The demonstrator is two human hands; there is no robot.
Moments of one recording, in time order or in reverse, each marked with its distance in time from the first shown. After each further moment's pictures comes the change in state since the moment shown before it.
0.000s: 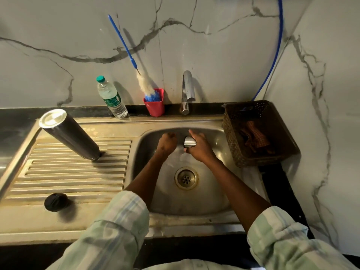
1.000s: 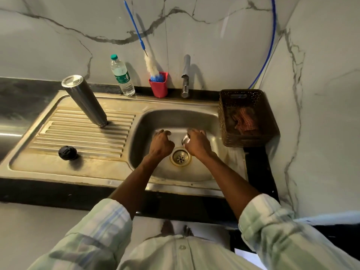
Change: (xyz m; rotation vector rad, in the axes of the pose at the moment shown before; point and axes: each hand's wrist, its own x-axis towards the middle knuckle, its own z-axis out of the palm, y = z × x) left_hand -0.138 -0.021 0.023 0.352 0.168 0.130; right_hand -0.112 0.010 -0.024 -0.431 0.044 -0.202
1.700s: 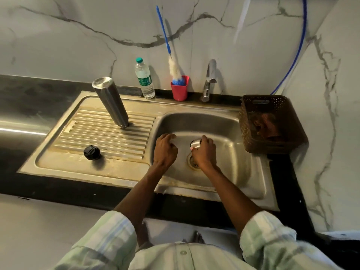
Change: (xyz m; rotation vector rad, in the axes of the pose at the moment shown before) left_hand -0.018 -0.059 -0.030 -0.143 0.254 0.024; right_hand -0.004 -0.051 0.052 0.346 0.062 0.267
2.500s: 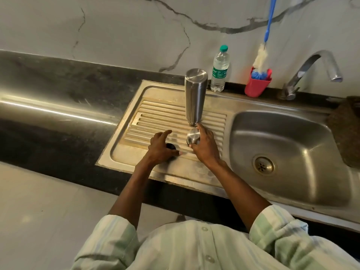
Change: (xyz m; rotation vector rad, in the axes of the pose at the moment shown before) left_hand 0.052 -0.233 -0.209 -0.021 -0.290 -0.240; right_hand -0.029 -0.198 0.200 0.065 -0.125 -0.356
